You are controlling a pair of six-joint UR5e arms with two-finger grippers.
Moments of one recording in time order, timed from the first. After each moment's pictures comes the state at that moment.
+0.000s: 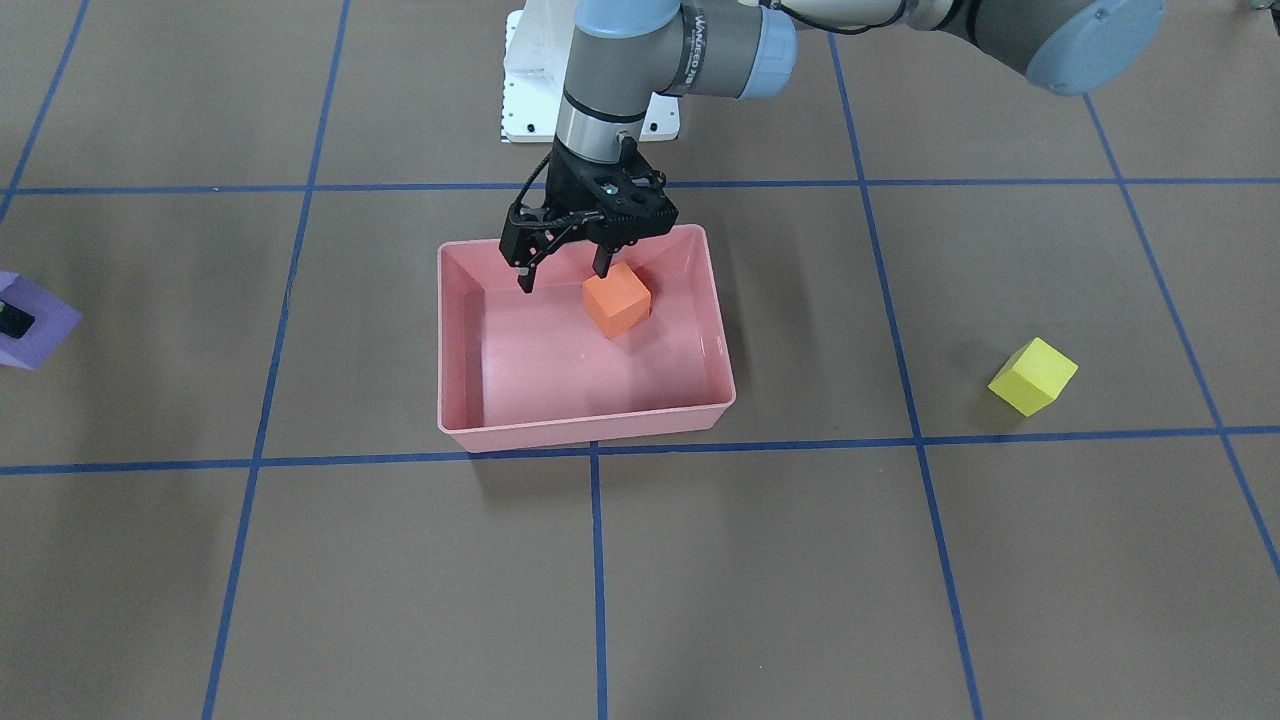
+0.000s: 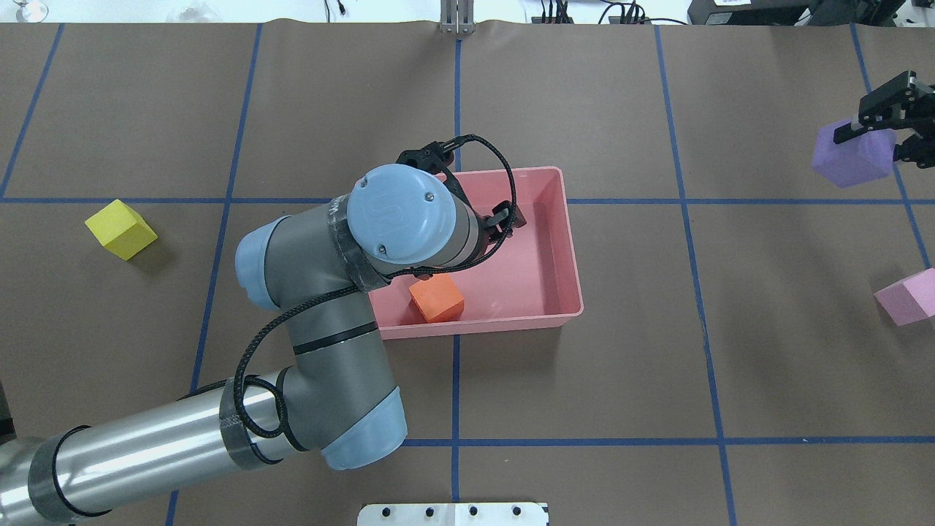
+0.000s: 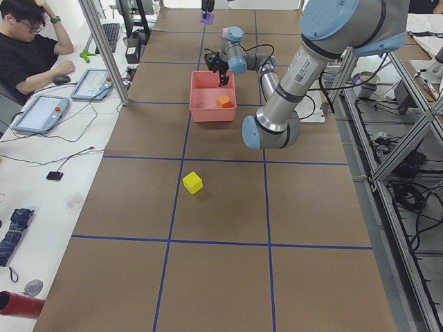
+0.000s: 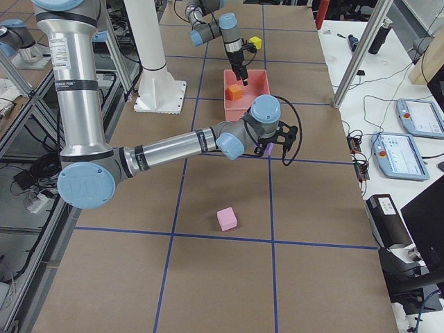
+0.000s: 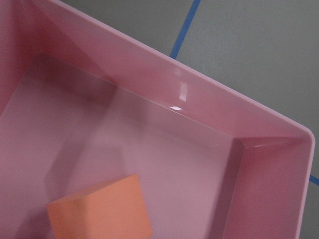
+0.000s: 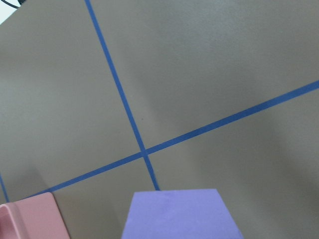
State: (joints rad) left arm -0.46 -2.40 -1.67 -1.72 -1.66 -1.75; right arm 1.33 -1.45 1.78 -1.13 2.59 1.13
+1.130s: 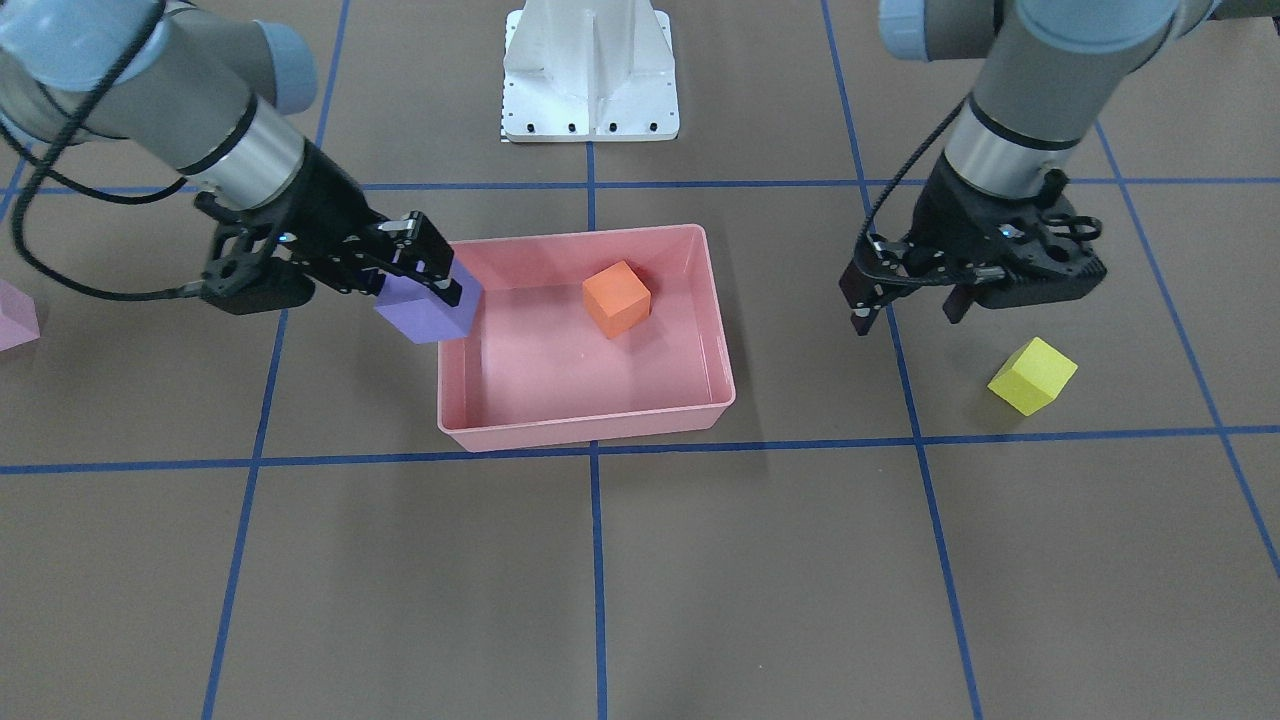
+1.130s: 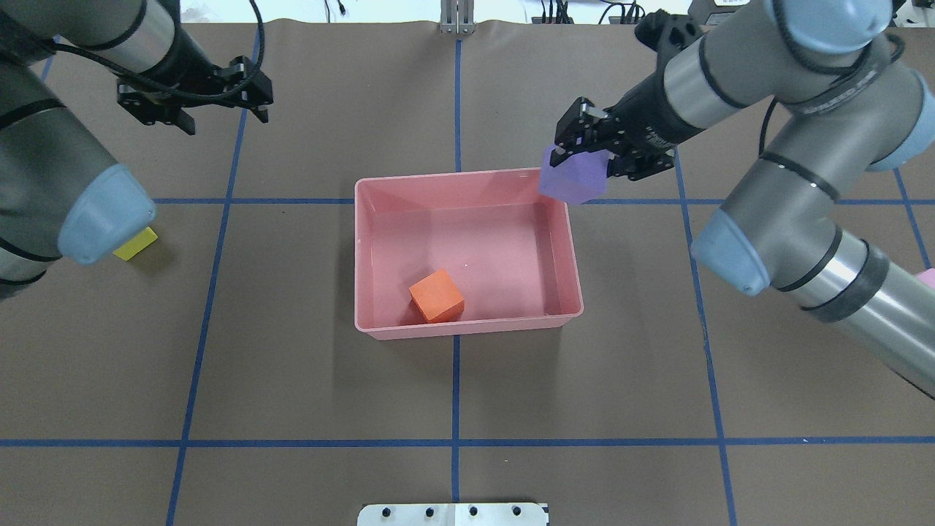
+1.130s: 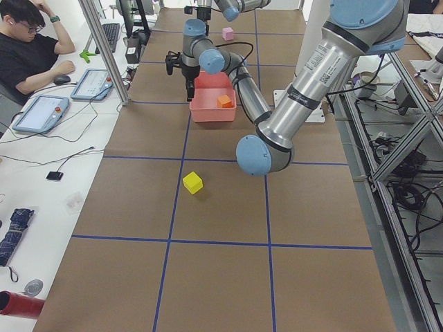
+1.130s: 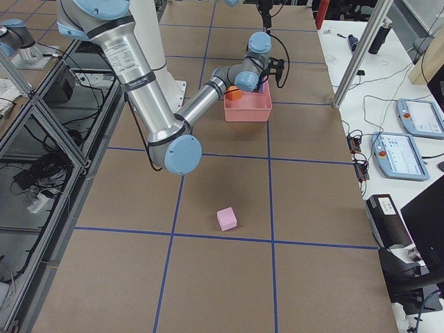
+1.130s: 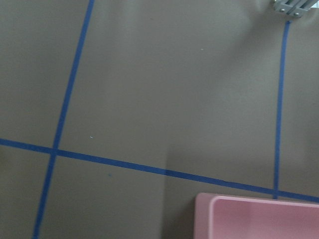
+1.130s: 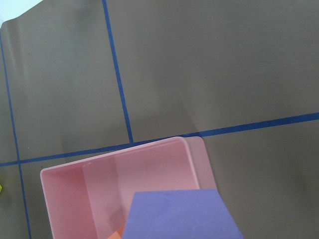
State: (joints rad) left arm -1.00 -2.10 -1.88 -1.43 -2.08 -0.96; right arm 0.81 -1.04 1.80 -1.21 2.21 1.39
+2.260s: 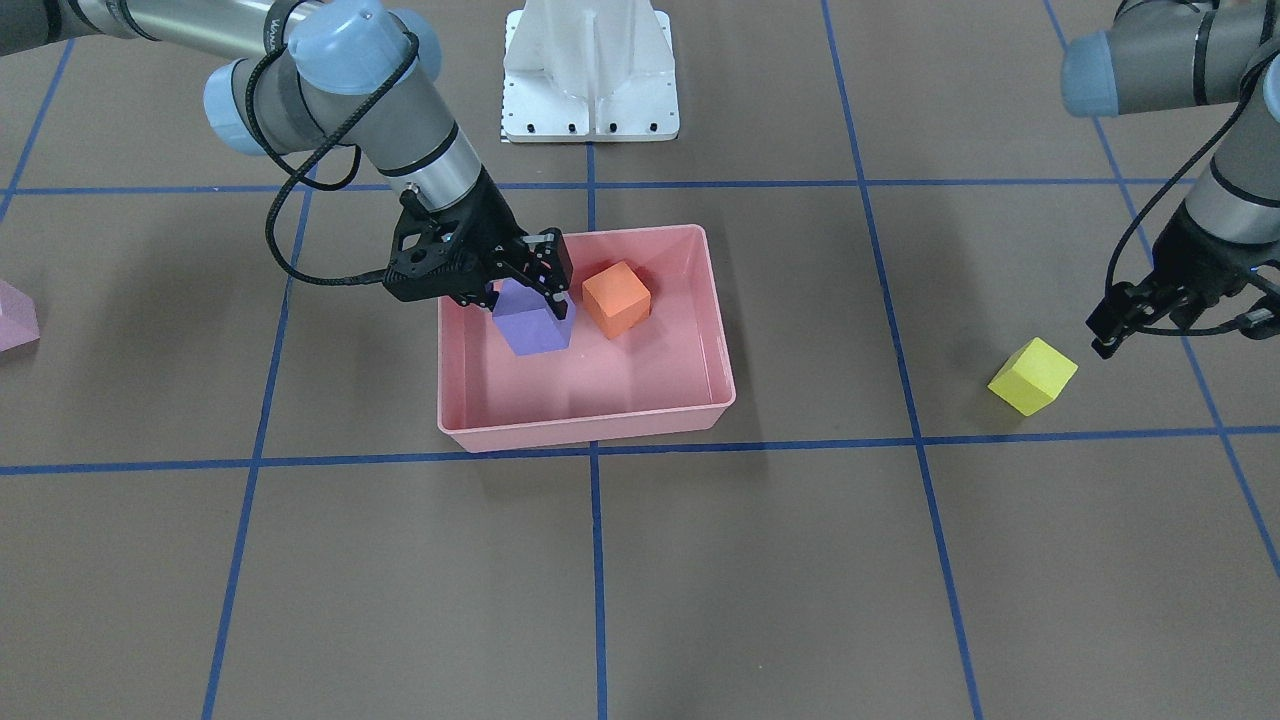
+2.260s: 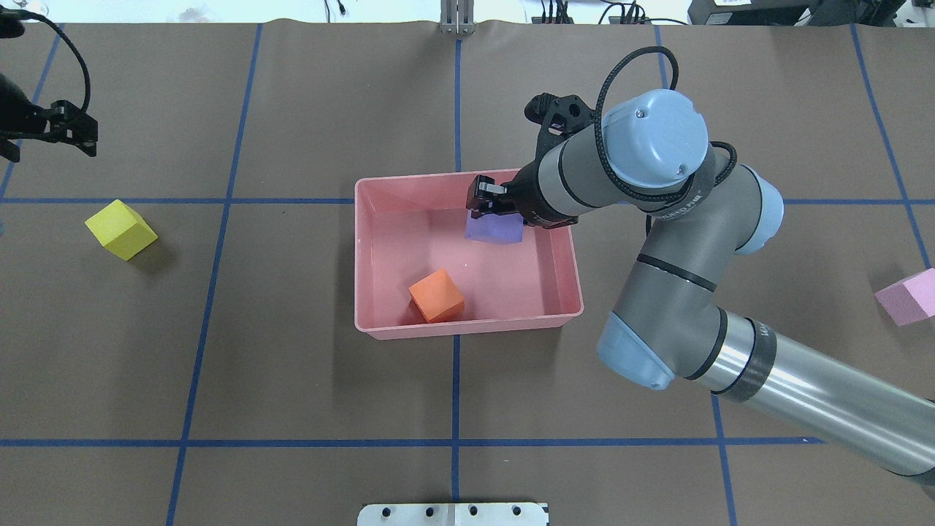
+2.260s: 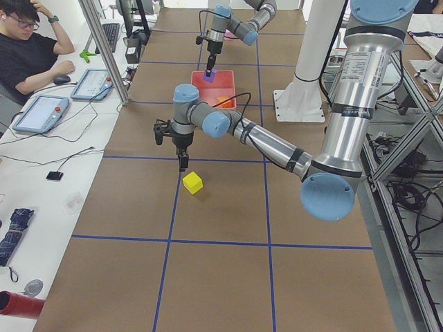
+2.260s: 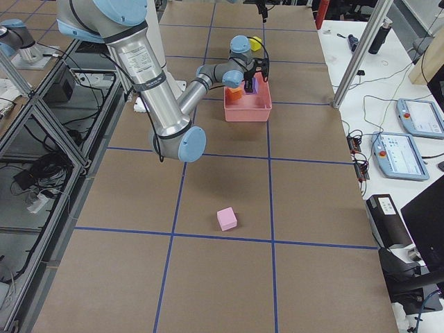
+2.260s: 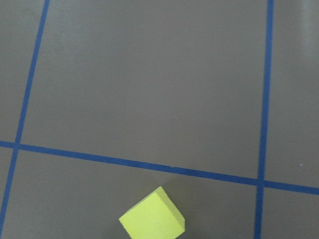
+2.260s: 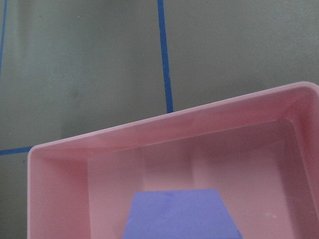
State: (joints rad) left arm -1.12 -1.74 -1.83 -1.65 -2.01 -0.98; right arm 0.62 -0.97 1.72 -1.20 1.89 1.39
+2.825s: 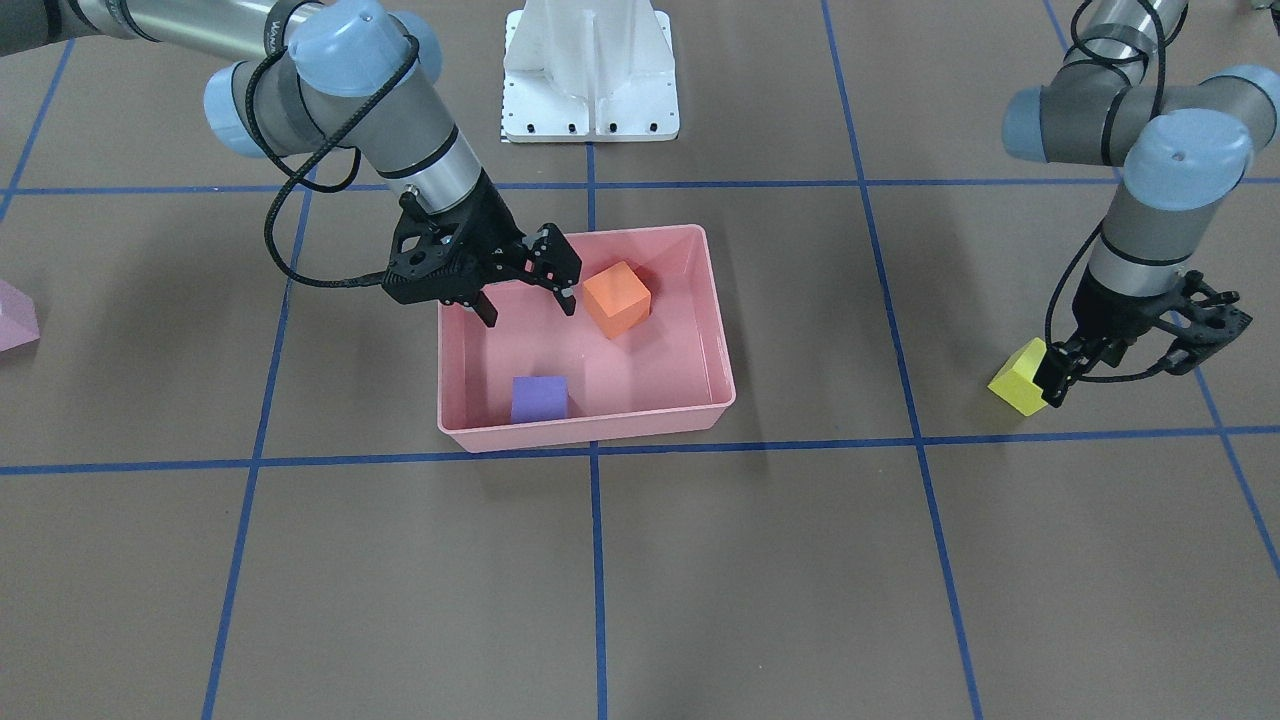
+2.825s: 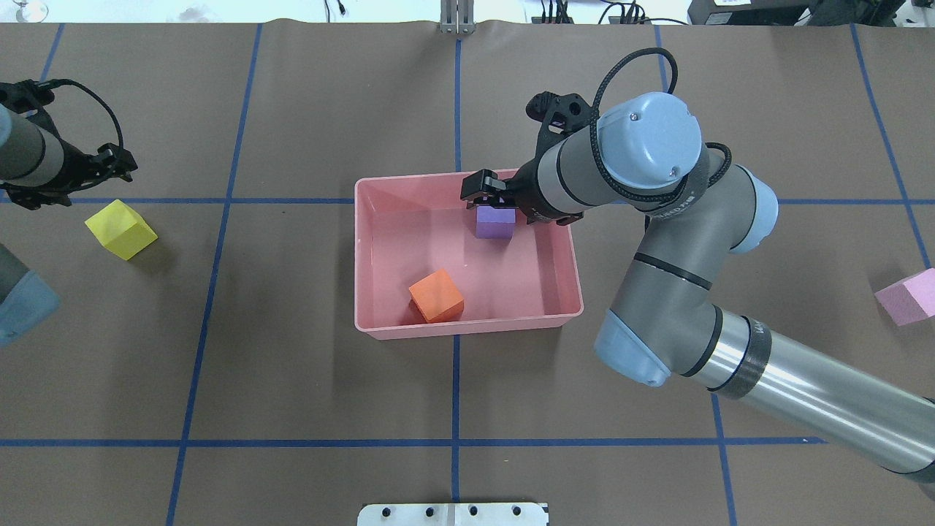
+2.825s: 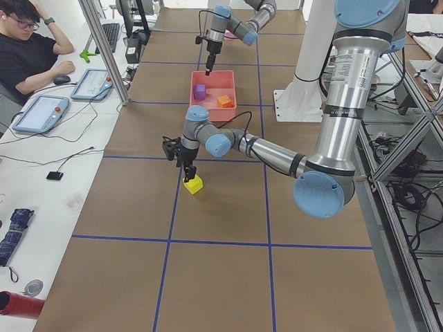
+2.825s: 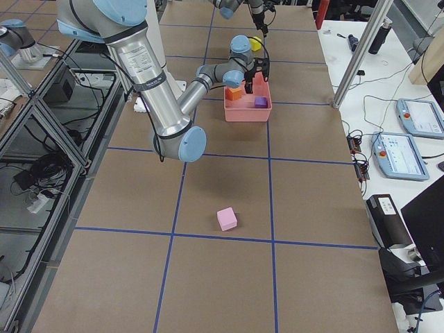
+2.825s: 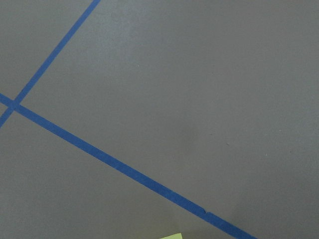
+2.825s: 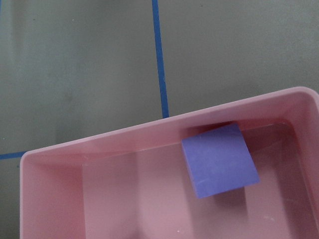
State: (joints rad) left arm -0.93 -1.72 -1.69 -1.88 -1.80 -1.34; right arm 0.63 -0.97 1.72 -1.19 1.89 1.39
